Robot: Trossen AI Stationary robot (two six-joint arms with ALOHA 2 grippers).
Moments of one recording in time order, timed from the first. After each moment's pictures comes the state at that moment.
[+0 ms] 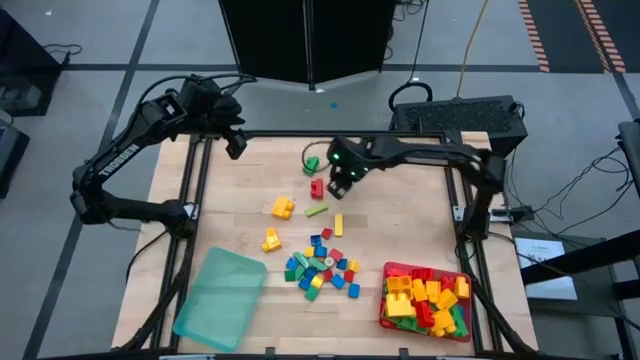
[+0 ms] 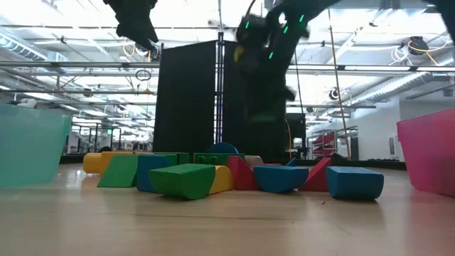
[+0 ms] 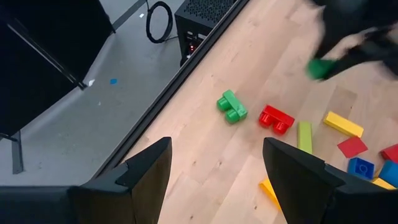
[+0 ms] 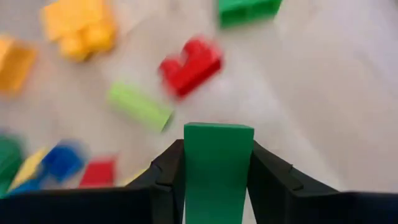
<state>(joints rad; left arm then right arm) 0.71 1.17 1.43 -1.04 0.10 0.11 -0.28 1.81 1.48 -0.81 0.01 0.39</state>
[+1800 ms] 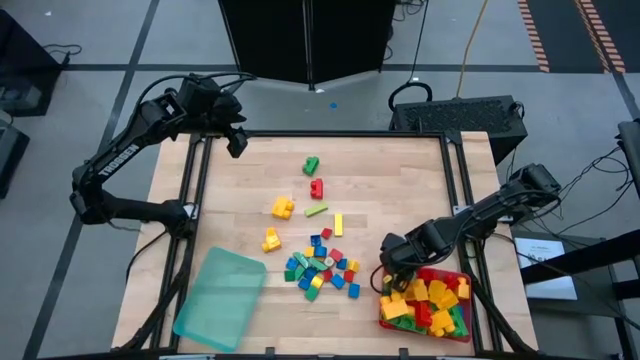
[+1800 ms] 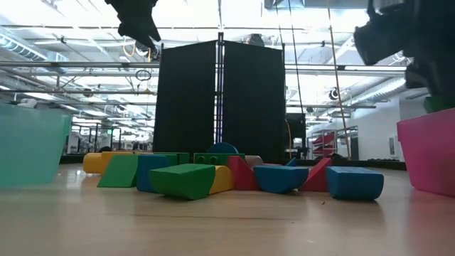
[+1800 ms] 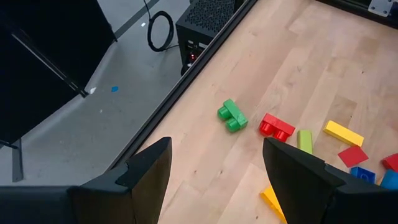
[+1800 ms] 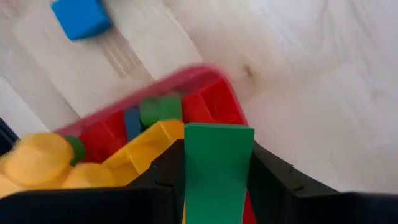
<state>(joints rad) 0.71 1.17 1.43 -1.00 0.10 0.11 0.44 1.46 0.98 -0.90 -0.11 1.08</state>
